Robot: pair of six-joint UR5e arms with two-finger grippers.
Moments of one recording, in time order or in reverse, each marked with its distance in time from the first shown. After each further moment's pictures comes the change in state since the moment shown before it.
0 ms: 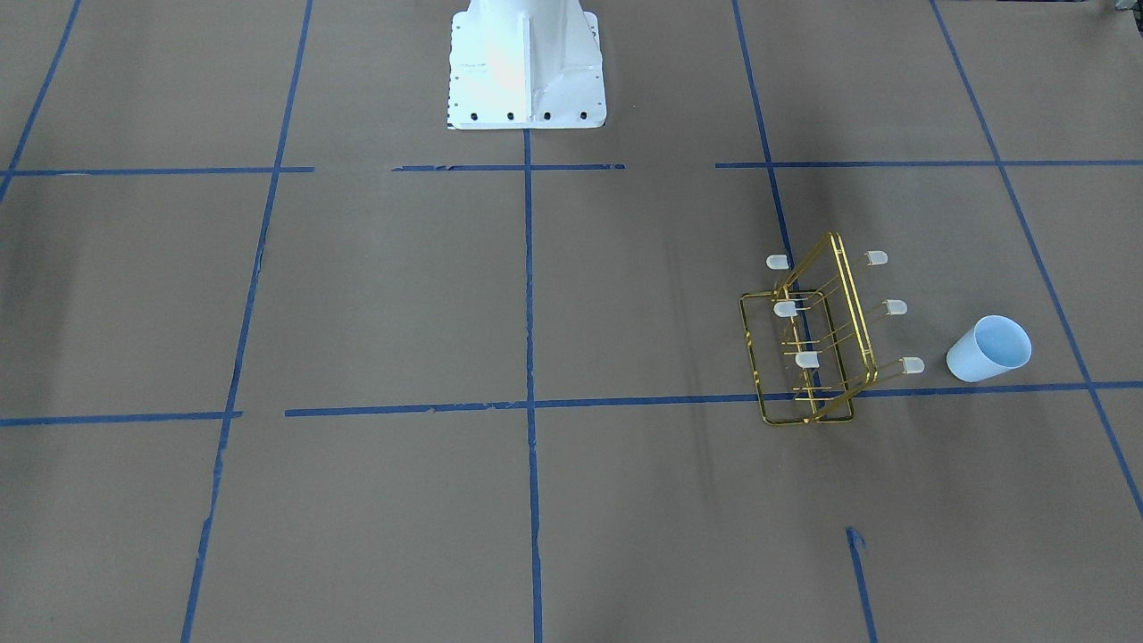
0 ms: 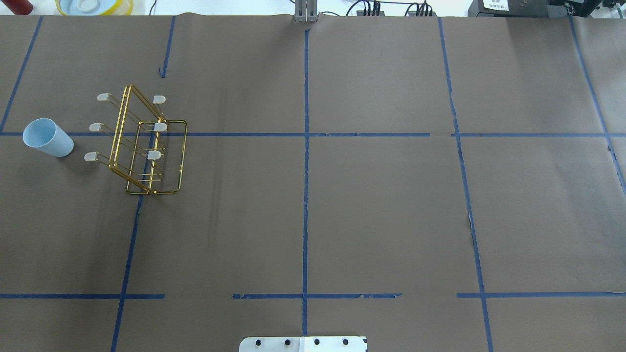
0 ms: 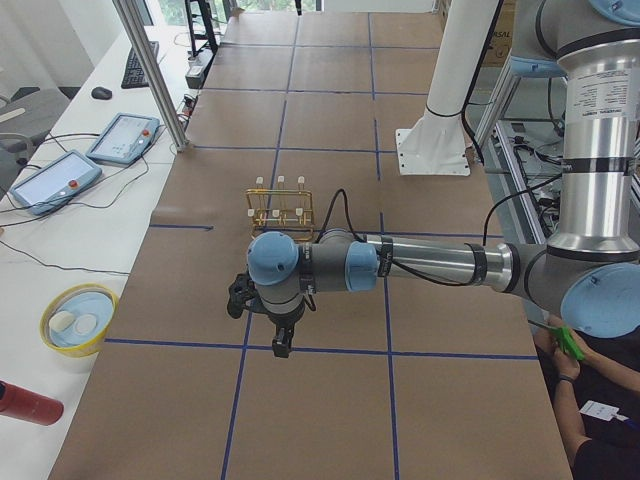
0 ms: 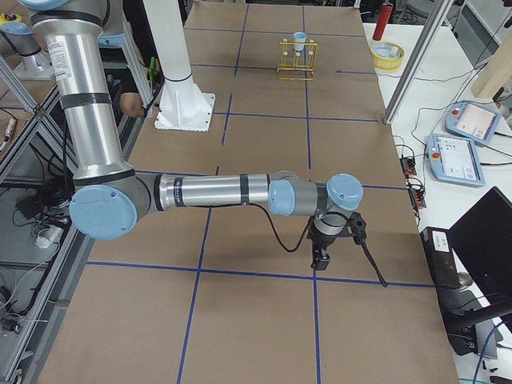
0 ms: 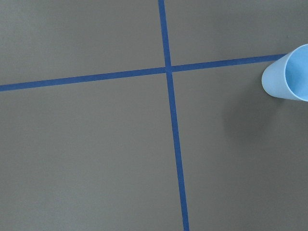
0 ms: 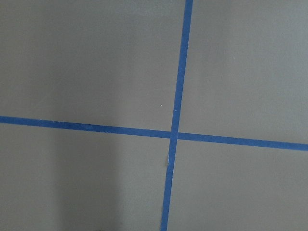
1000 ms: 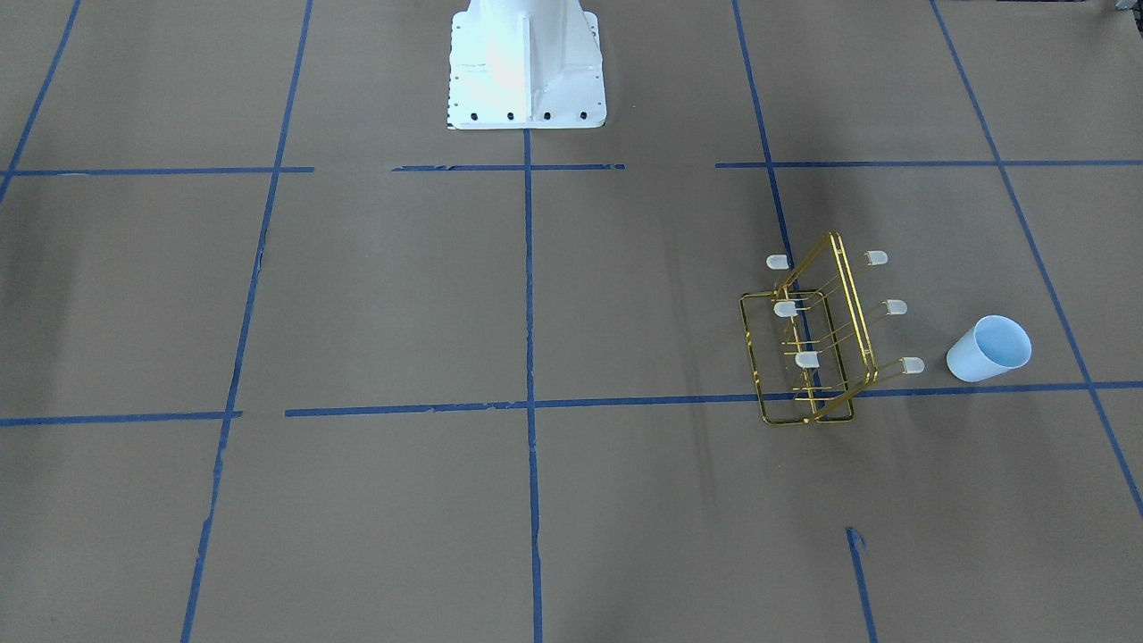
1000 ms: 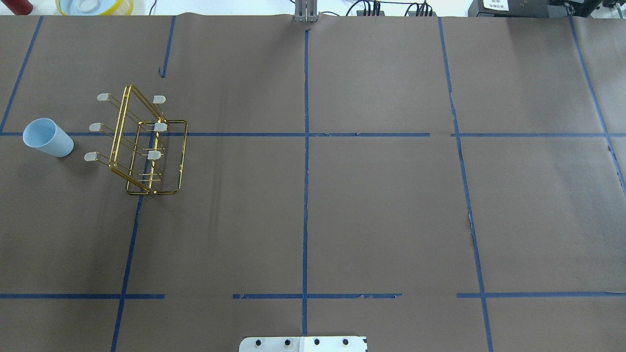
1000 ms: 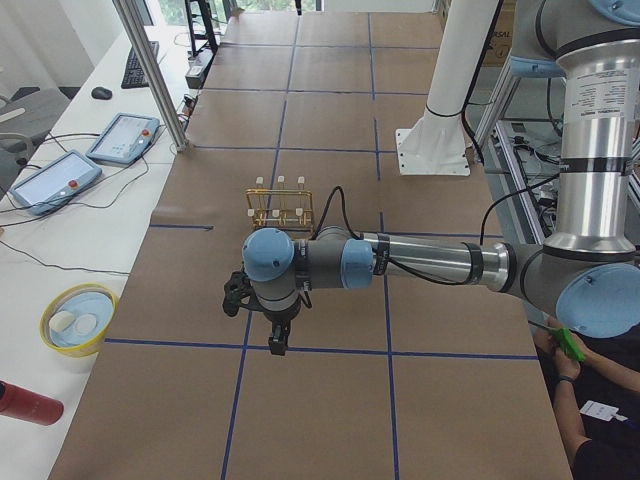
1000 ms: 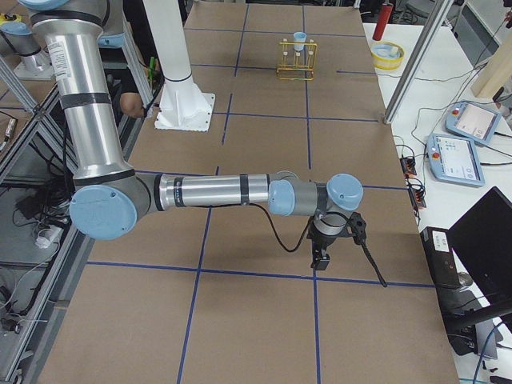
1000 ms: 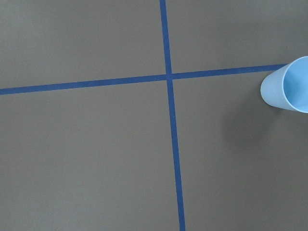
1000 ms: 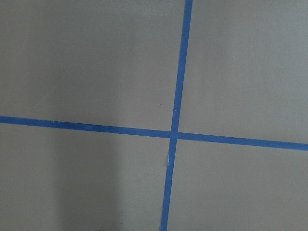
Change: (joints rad) left arm -0.001 -0.021 -0.013 0.007 0.002 -0.051; right arm 0.000 0.000 0.000 -0.001 0.000 0.000
